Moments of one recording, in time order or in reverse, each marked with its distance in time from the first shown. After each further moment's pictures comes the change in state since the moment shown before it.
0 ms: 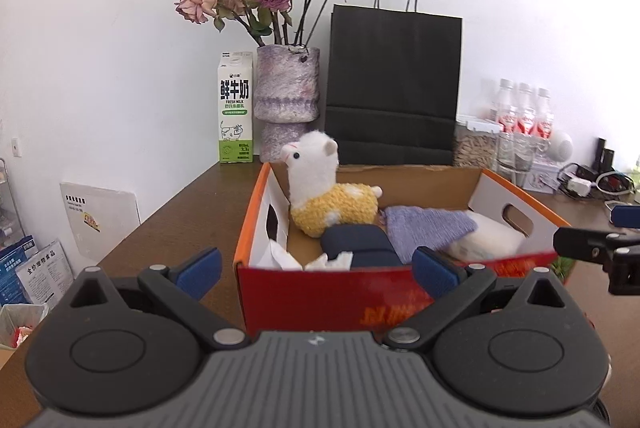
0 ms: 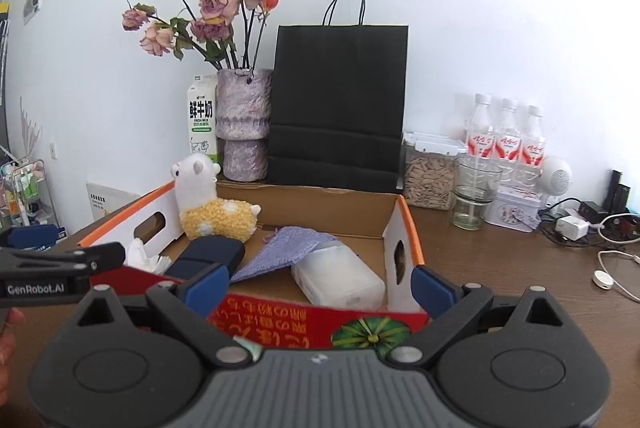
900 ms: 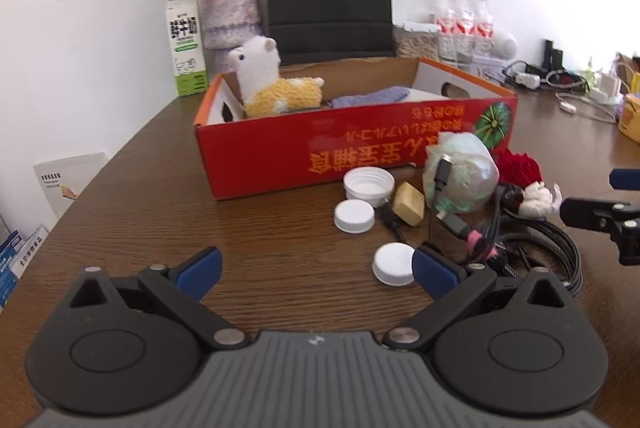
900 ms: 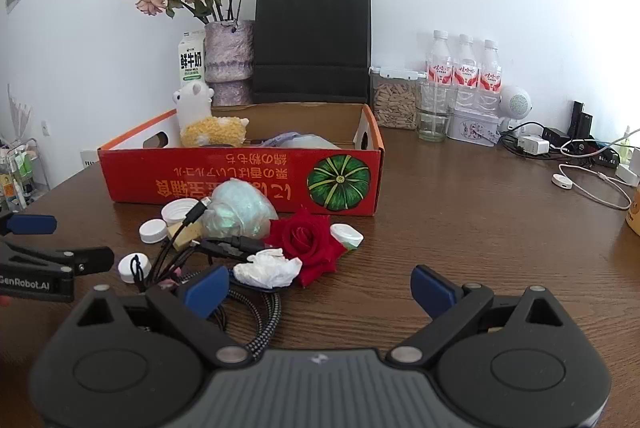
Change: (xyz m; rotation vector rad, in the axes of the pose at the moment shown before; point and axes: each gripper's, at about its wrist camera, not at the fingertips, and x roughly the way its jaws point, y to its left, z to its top) left arm -0.038 -0.017 -0.062 0.162 0.204 -0.102; right arm -0.062 -0.008 -0.084 0.057 0.127 -0.042
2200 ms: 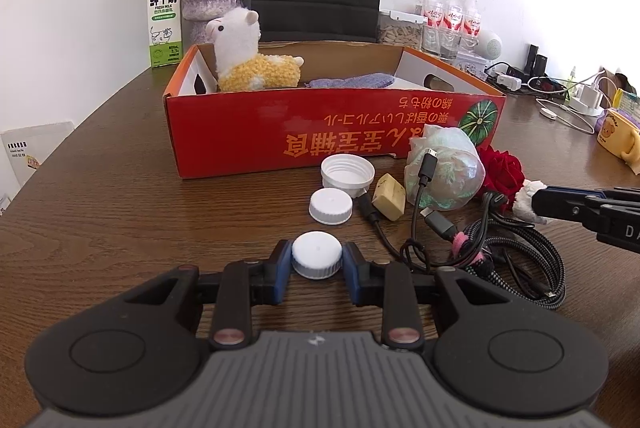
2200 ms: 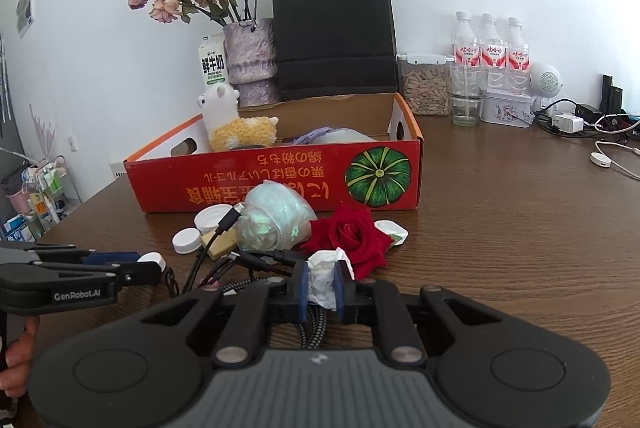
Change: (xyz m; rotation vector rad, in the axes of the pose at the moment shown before) left arm 0.018 0.012 0.000 -0.082 0.043 -0.111; right arm 0.009 0.003 0.005 0.064 0.002 0.129
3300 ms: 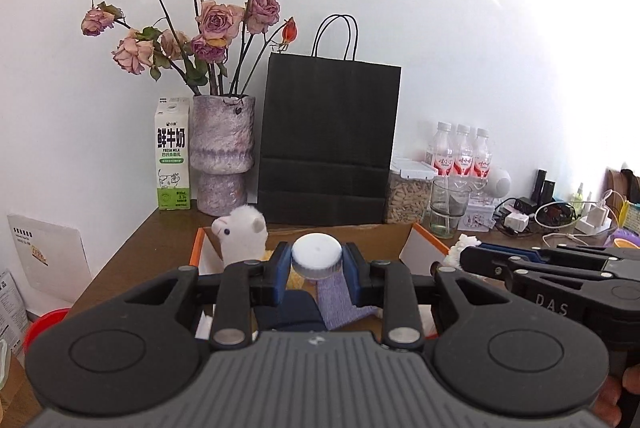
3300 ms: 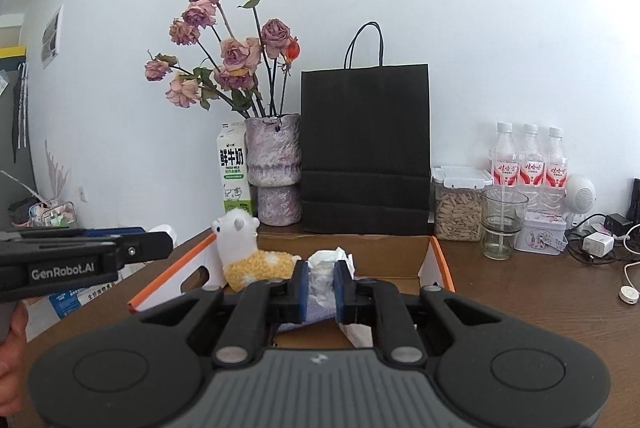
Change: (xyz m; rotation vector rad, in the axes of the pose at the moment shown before) left arm -0.019 0.001 0.135 -0.039 -0.328 0.023; right arm 0.045 0.029 0.130 -0.077 -0.207 0.029
